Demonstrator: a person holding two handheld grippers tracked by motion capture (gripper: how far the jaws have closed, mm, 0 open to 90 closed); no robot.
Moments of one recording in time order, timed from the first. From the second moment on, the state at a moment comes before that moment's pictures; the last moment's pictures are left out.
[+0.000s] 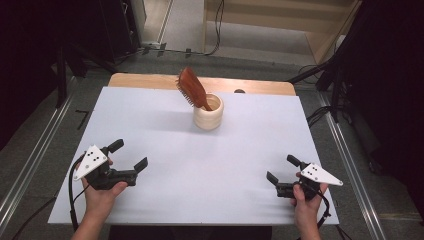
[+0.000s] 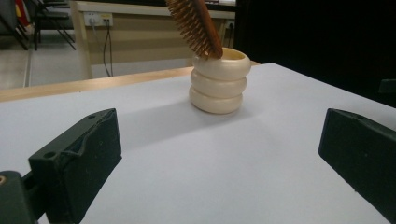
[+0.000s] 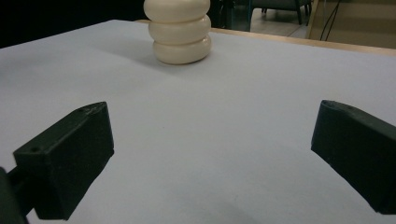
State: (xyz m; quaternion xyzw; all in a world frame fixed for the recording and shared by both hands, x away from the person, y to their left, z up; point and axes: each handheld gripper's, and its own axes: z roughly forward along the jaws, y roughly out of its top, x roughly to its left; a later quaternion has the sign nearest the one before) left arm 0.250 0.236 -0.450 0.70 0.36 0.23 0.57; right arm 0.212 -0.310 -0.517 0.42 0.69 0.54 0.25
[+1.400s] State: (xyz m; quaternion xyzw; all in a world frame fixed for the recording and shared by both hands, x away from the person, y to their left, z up) left arm 0.224 0.296 -0.473 0.70 0.39 0.25 0.55; right arm 0.211 -0.311 -0.517 0.42 0.68 0.54 0.25
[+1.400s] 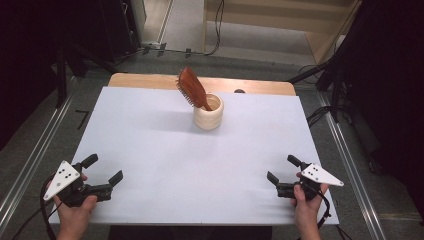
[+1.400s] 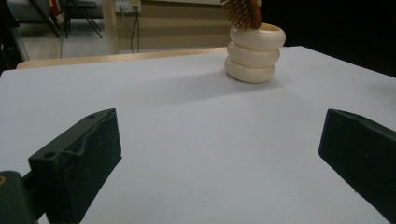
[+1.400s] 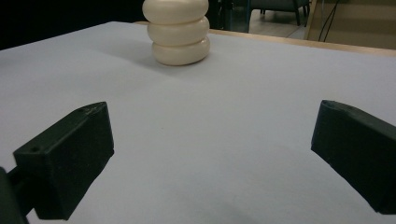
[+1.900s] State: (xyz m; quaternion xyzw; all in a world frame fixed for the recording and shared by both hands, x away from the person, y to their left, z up) left arm 0.224 0.321 -0.478 0.69 0.41 0.27 0.53; right arm 0.211 -0.311 -0.517 0.42 0.69 0.54 0.25
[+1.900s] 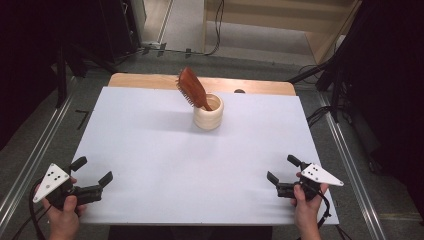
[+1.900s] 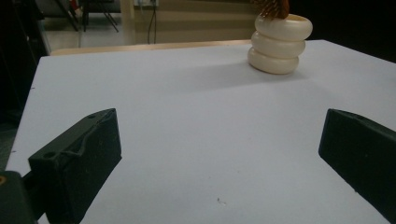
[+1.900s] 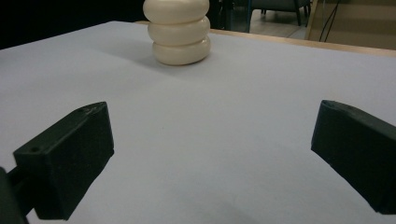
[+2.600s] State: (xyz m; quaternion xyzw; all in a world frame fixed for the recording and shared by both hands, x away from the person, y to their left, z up) left arm 0.231 0.323 -0.488 0.70 0.42 0.26 0.53; right arm 0.213 -0.310 -0.518 0.42 0.69 0.54 0.25
